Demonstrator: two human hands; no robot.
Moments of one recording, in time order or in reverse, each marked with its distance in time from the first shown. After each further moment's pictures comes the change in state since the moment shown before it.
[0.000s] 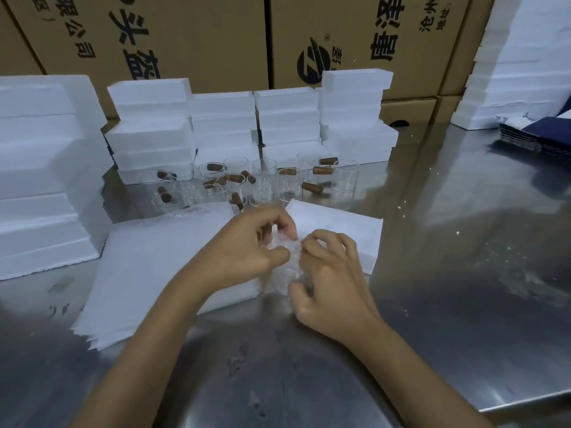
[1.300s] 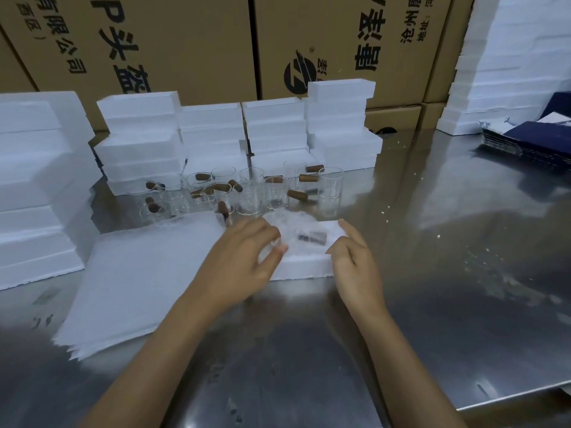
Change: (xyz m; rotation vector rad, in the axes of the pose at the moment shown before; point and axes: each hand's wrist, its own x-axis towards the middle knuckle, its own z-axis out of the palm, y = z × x) left_hand 0.008 -0.016 0.033 0.580 0.173 0.198; right_hand 0.002 0.050 -0.012 0.452 0.123 0.716
